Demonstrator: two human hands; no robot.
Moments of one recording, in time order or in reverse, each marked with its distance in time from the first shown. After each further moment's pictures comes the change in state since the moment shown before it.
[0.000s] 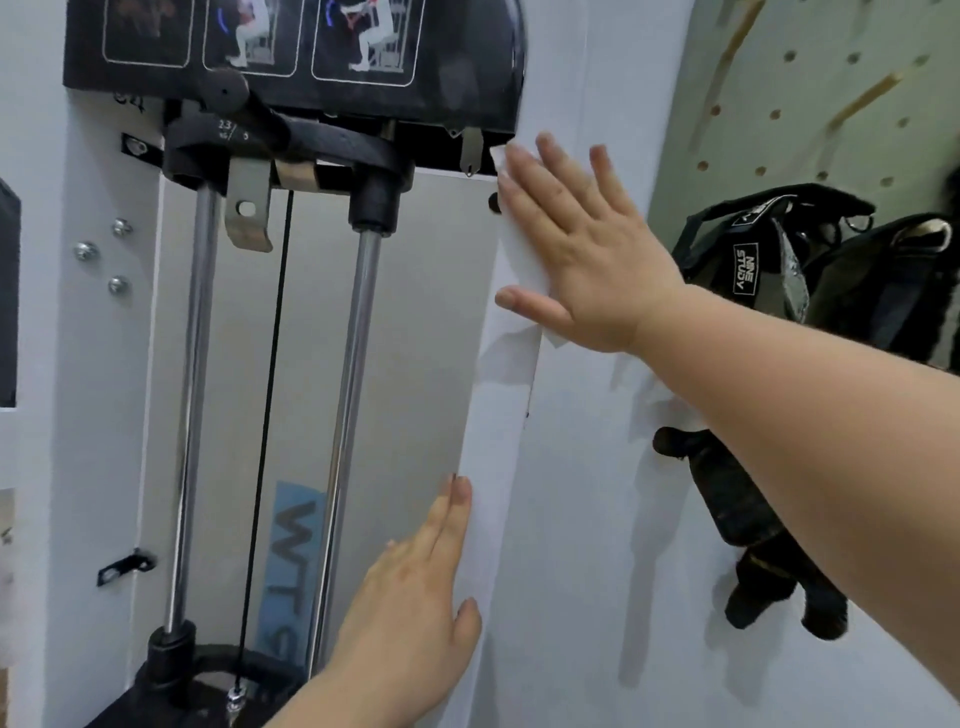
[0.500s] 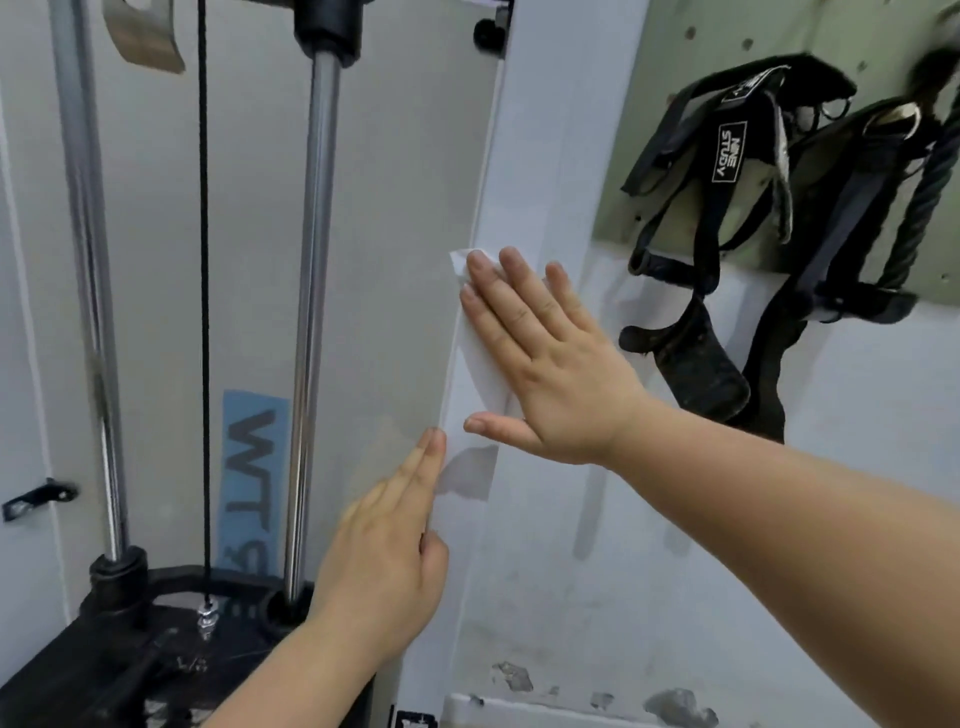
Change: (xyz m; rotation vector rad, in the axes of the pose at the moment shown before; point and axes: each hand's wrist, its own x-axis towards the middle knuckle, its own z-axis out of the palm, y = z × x) left_hand -0.026 -0.051 0.058 -0.248 0.152 0.094; right_hand -0.123 -0.134 0.032 0.093 -0.128 -0.032
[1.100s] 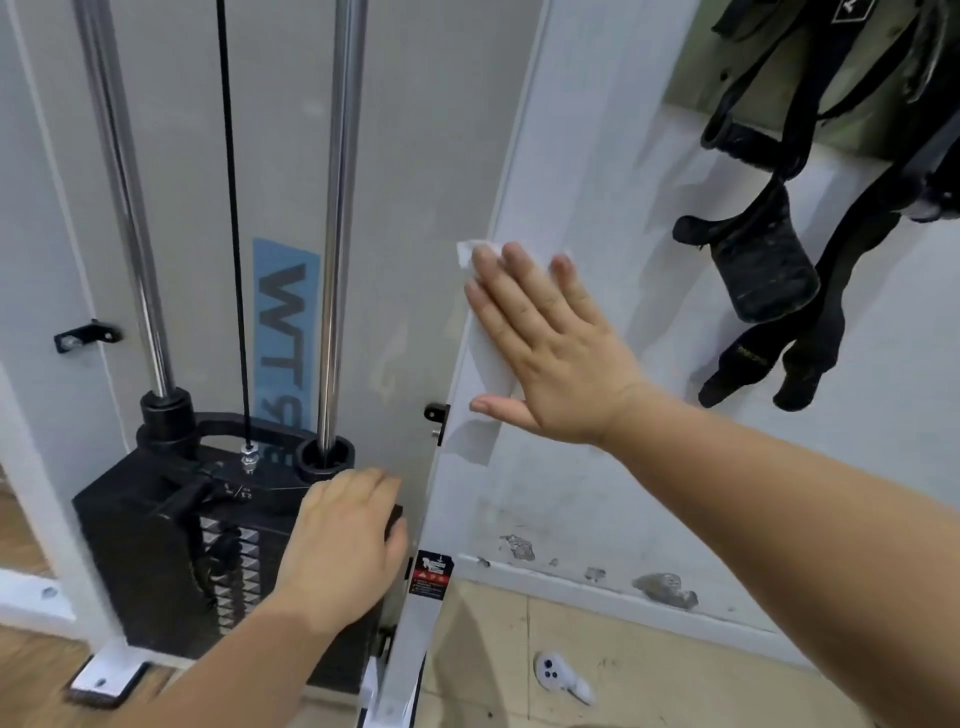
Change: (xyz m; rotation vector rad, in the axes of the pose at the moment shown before) left_hand -0.112 -0.062 0.042 0.423 -0.302 -0.205; right_hand -0.061 -0.076 0.037 0.006 -0.077 -0.070
